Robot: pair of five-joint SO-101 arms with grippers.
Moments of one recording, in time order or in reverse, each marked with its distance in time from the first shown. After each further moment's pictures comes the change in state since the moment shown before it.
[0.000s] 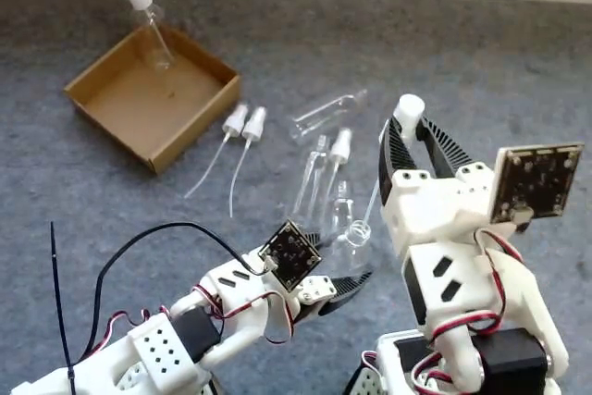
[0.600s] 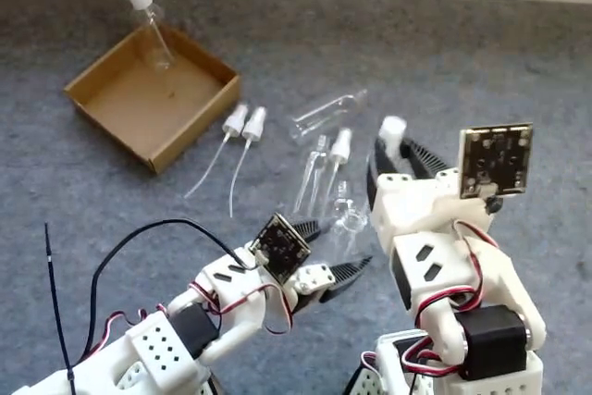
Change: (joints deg) left arm -2.6 0.0 0.0 -5.3 0.1; right arm -1.0 0.1 7.8 2.3 -0.2
